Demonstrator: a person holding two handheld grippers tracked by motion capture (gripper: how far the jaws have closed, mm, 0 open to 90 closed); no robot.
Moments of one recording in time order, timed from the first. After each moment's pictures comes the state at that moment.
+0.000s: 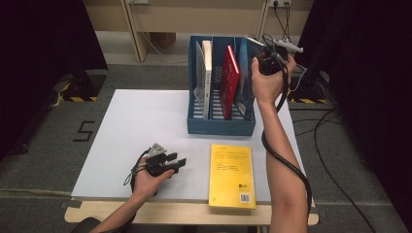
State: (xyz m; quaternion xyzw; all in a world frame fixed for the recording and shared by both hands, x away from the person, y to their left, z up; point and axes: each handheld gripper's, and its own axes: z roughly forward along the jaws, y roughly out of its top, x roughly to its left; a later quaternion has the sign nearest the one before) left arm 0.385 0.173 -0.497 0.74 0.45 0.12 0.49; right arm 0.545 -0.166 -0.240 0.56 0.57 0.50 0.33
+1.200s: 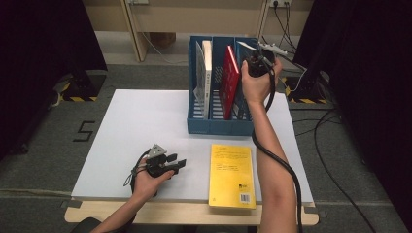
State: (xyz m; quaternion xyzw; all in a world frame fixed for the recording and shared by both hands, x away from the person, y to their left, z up) left arm 0.384 0.173 -0.500 0.74 0.45 0.12 0.49; right arm 0.572 -0.146 -0.269 0.56 0.58 0.50 0.33
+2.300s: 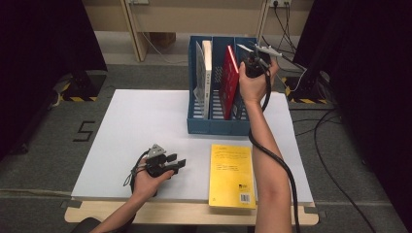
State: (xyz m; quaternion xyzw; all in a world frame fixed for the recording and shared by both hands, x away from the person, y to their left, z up) left arm 0.384 0.174 -0.500 0.74 0.45 0.12 0.49; right arm 0.588 -0.143 -0.285 0.56 0.58 0.49 0.33
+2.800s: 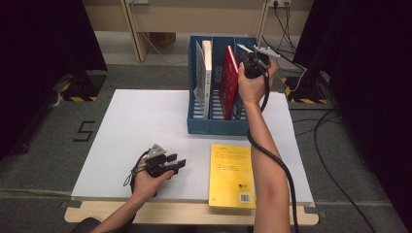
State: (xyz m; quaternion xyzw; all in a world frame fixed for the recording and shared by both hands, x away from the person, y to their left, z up) left arm 0.384 0.174 -0.500 0.74 0.45 0.12 0.49; right arm 0.590 -0.140 -0.289 0.56 0.57 0.49 0.34
